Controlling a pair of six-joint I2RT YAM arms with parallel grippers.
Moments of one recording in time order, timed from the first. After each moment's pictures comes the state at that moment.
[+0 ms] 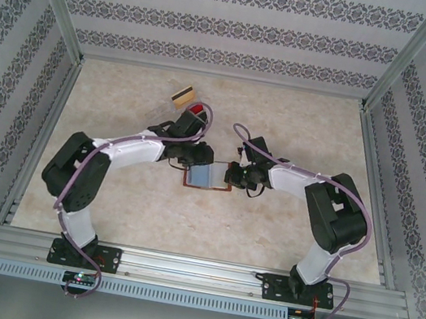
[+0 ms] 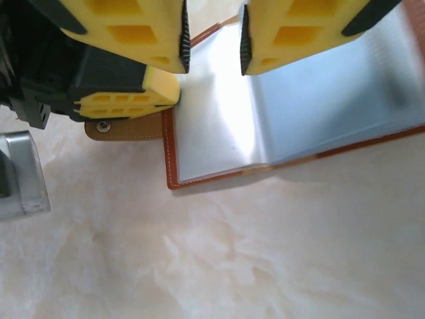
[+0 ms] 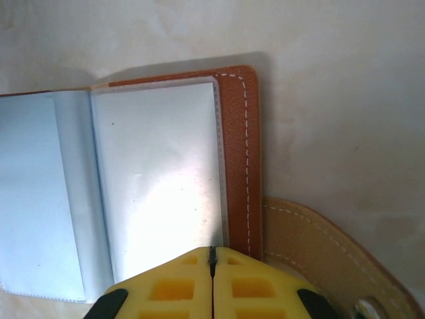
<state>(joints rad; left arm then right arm) -0.56 1.74 1.15 -0.35 0.25 -0.74 0.50 1.76 0.92 -0.24 -0.33 0.60</state>
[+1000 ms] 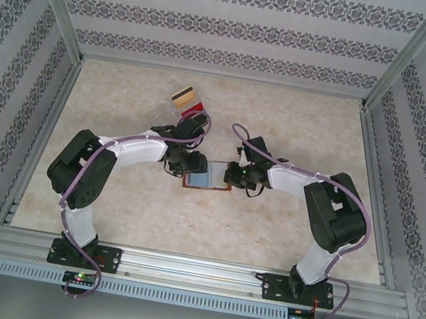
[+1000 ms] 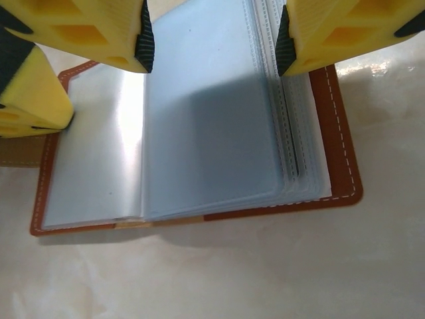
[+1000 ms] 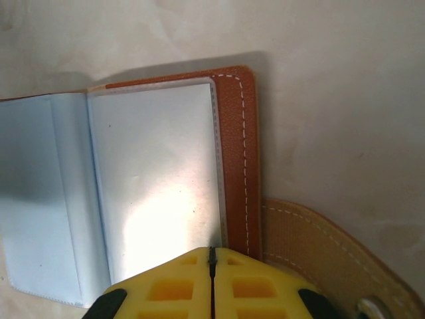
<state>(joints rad) -0.56 1.81 1.15 -0.50 0.20 -0.74 0.50 1.77 0.92 -0.24 -0.33 0.60</state>
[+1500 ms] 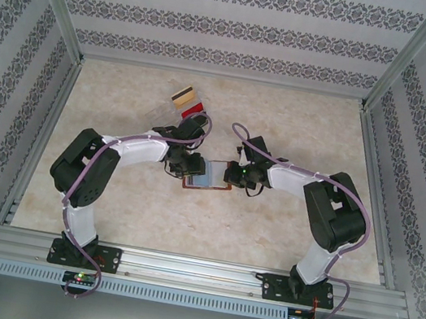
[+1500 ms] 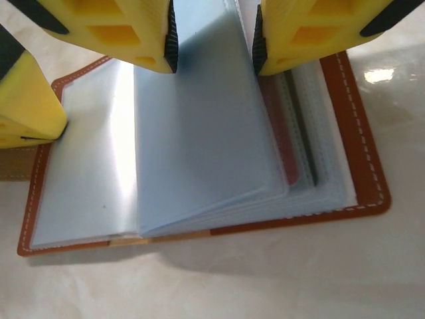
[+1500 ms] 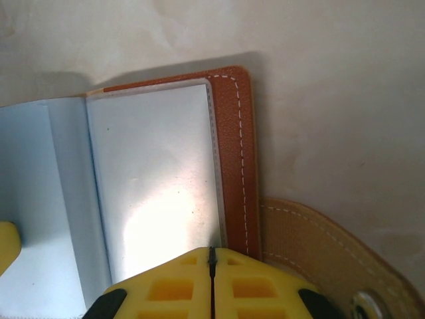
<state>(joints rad) -0.56 1.83 1.15 -0.50 0.25 -0.74 0.50 1.78 0.93 -0.23 -0.33 0.60</state>
